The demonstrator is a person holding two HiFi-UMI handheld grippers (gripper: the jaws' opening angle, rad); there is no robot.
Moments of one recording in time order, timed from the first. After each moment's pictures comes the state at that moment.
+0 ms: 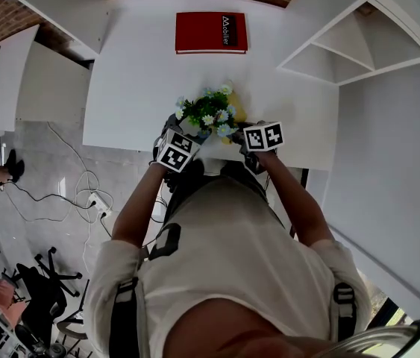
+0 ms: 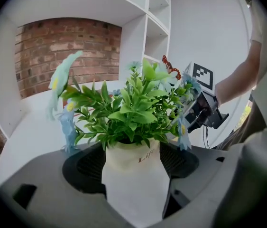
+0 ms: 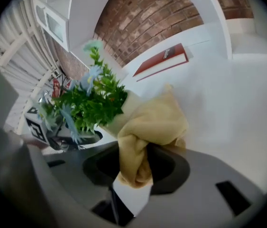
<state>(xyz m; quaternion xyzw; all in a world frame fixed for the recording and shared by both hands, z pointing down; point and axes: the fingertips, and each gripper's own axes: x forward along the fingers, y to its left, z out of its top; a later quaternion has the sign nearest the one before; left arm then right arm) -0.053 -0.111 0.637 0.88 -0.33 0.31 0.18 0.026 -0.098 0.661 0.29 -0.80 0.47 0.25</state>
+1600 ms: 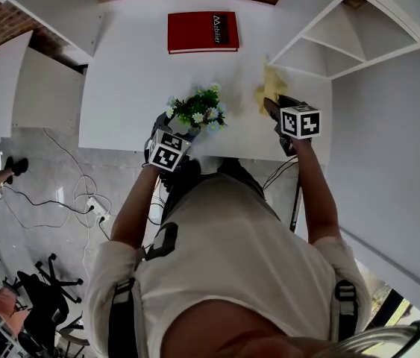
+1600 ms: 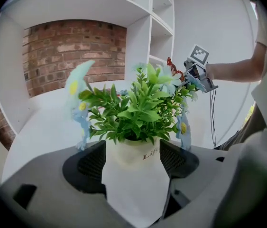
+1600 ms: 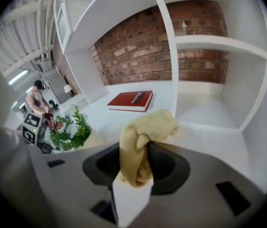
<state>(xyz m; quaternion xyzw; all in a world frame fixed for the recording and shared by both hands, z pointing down) -0.074 -0.109 0.635 0.86 -0.36 0.32 0.18 0.164 -0.172 0.573 0.45 -0.79 0.31 0.29</state>
